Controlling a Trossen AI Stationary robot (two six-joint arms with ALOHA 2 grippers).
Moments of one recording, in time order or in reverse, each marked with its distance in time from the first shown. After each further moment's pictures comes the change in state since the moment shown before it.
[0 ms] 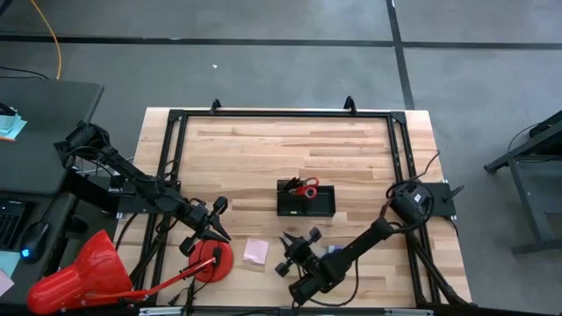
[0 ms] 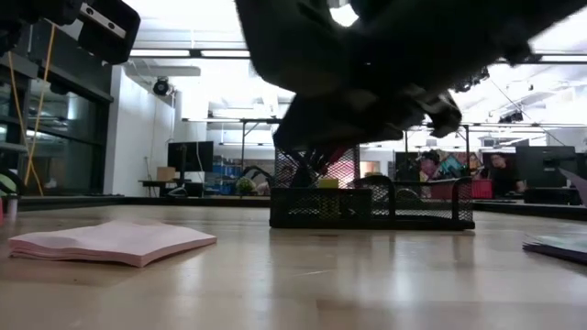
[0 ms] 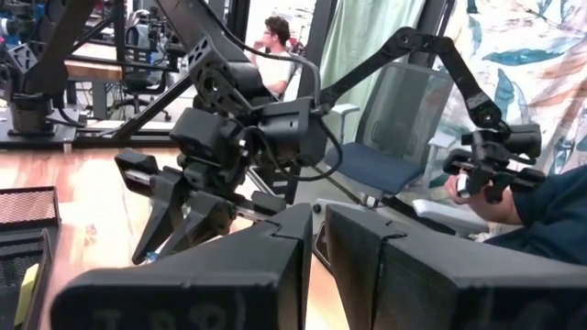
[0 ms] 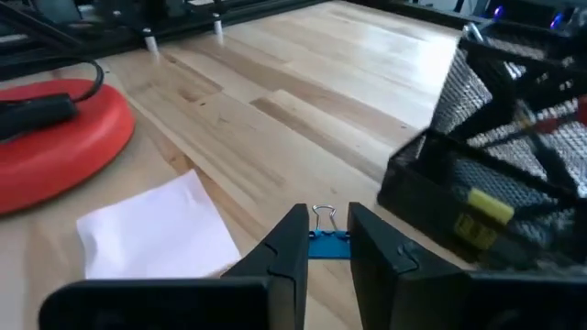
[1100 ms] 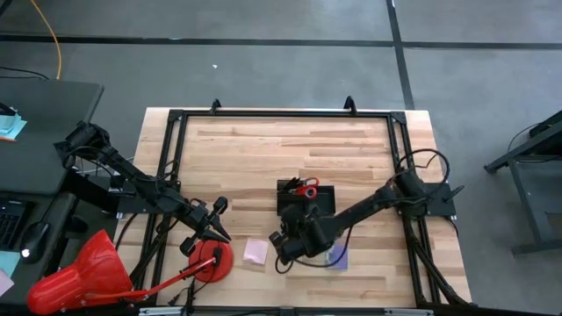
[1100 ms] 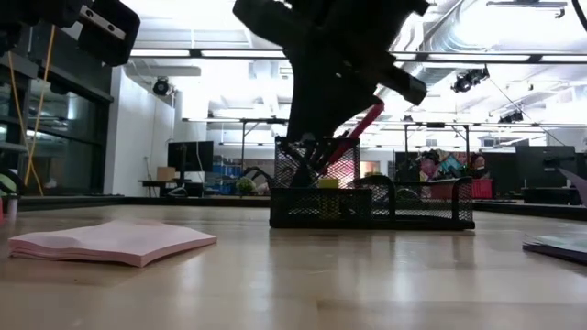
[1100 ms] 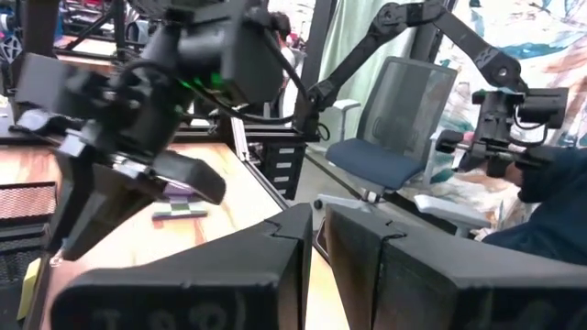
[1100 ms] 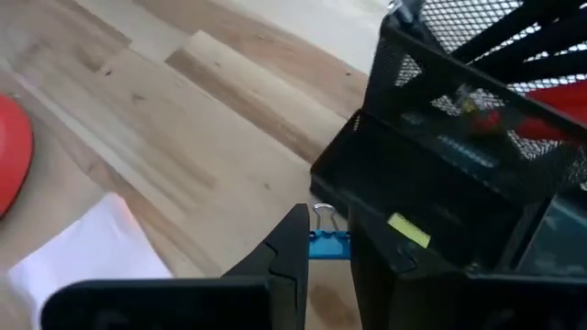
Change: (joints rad) left arm 0.000 0.000 0.000 -0.013 0.000 0.003; right arm -0.209 -0.155 0.091 -0.368 -0.461 0.121
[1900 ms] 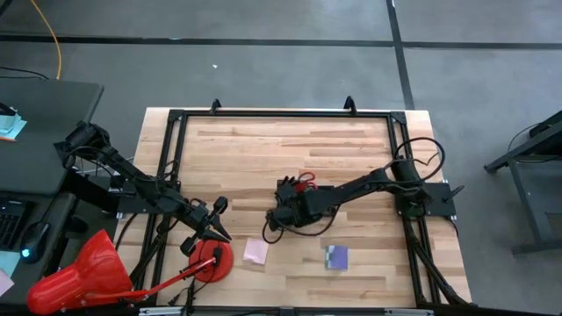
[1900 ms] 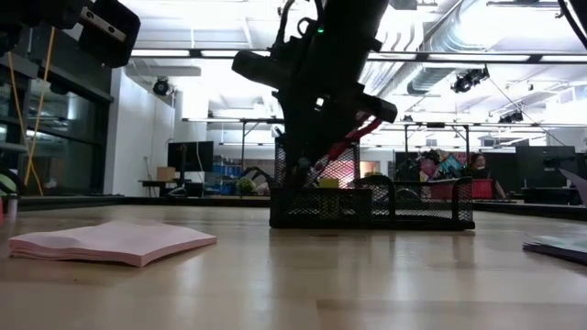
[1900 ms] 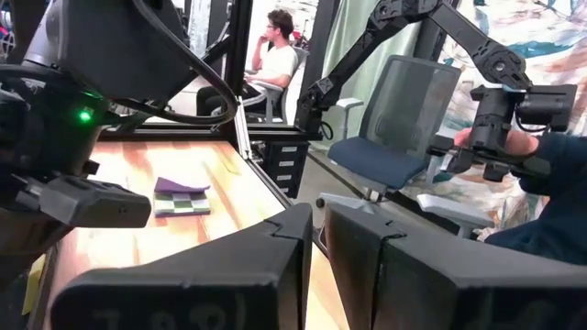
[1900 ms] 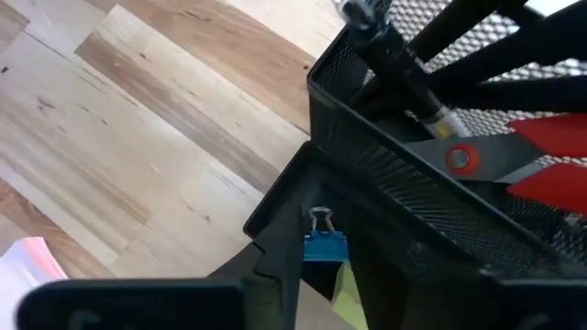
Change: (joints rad) left arm 0.000 0.000 0.000 -0.006 -0.008 -0.003; right arm -0.181 -0.012 0.000 -0.020 -0.242 -0.122
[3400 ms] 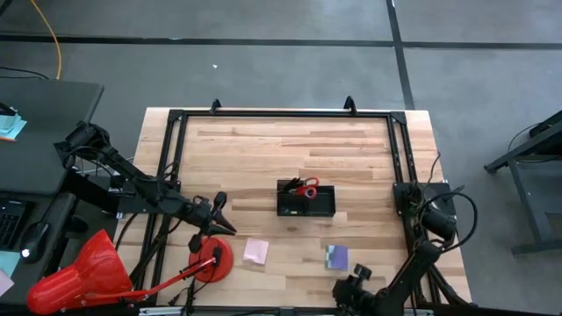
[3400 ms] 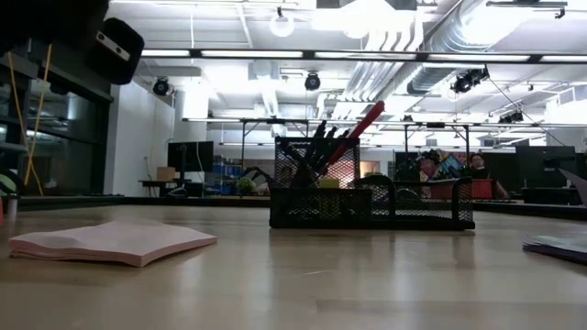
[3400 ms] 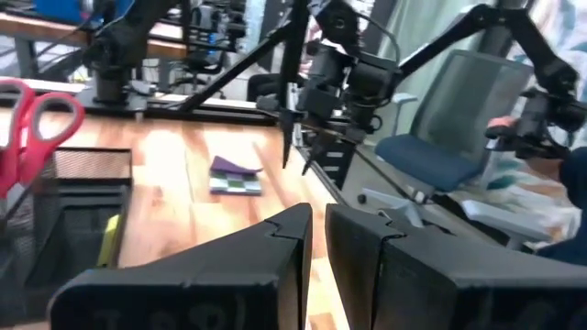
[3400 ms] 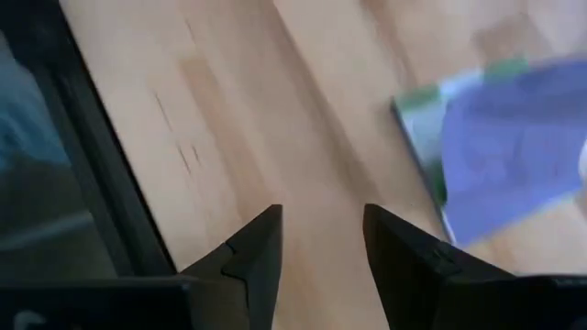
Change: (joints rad) left arm 0.000 0.000 0.000 -0.058 -0.146 -0.036; right arm 0.755 0.088 -0.010 -0.196 0.072 0.337
